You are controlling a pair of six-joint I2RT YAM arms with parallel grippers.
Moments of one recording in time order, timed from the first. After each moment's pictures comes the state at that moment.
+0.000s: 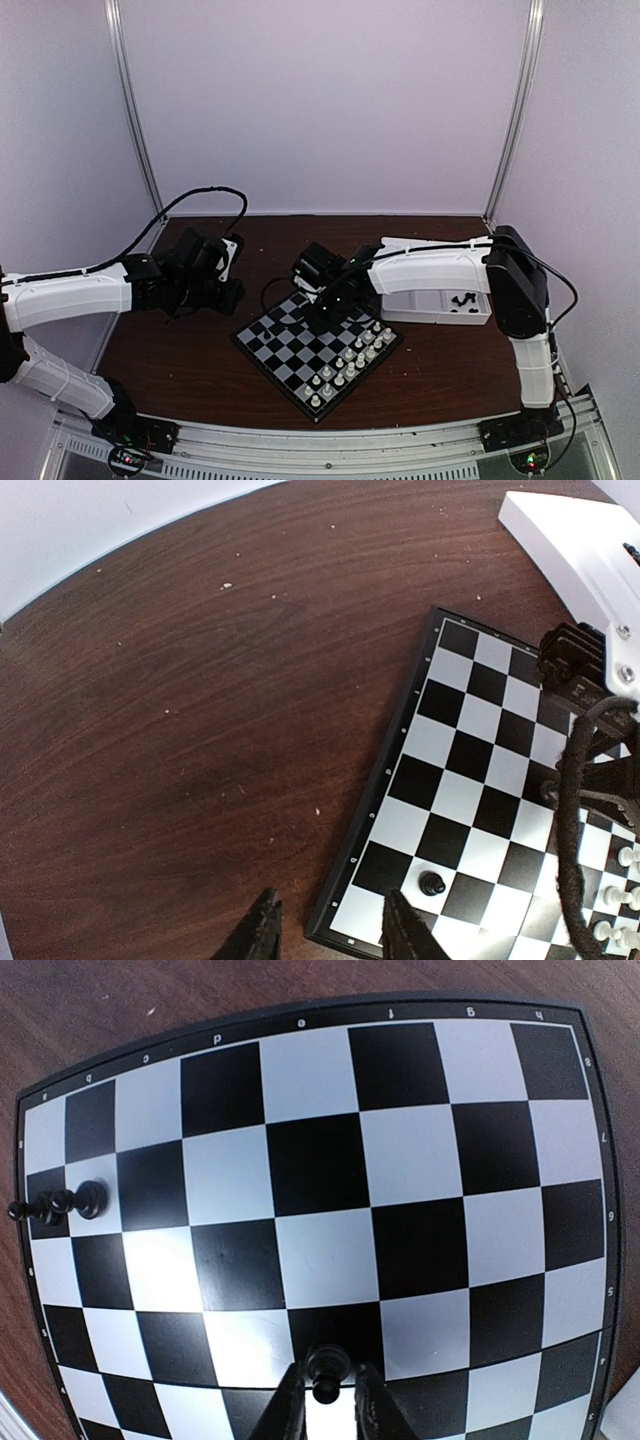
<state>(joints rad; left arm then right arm) -0.79 1.28 0.86 -0.39 -0.30 -0.28 1.01 2.13 1.65 -0.64 0.07 0.34</state>
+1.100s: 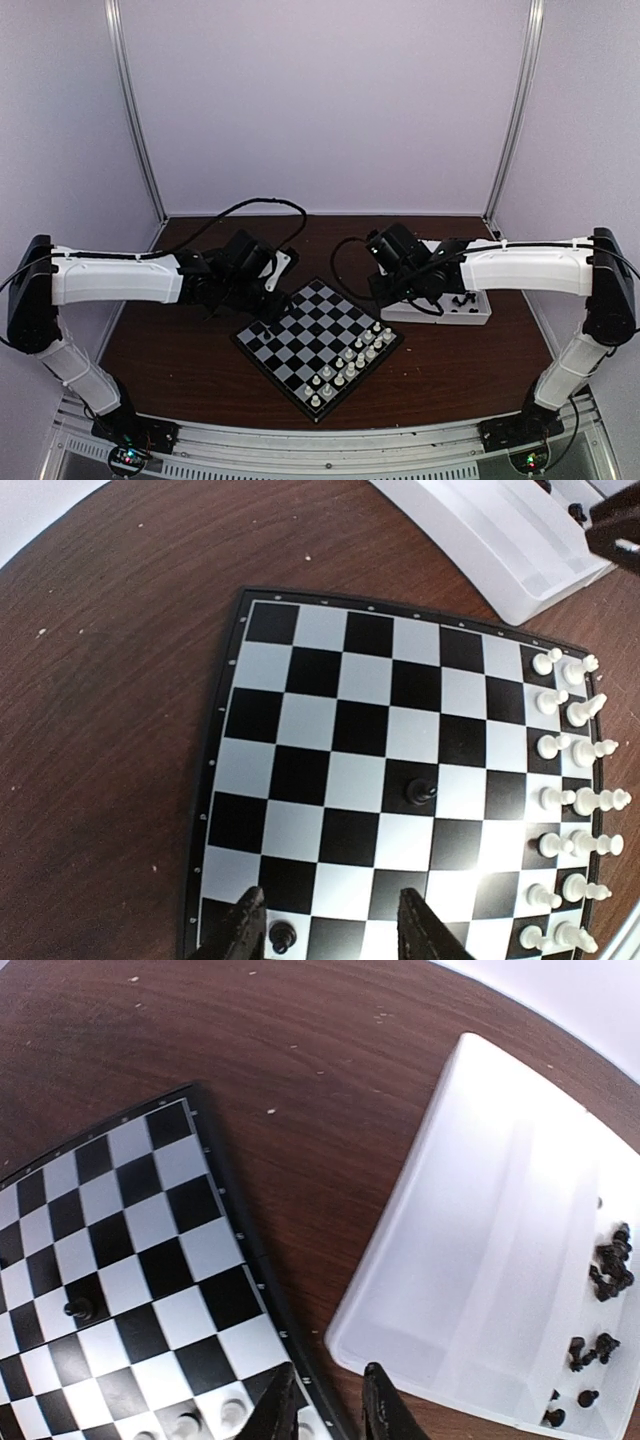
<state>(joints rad) -0.89 1.55 1.02 -0.34 -0.11 -0.21 0.91 1.65 1.19 -0.48 0.42 0.39</state>
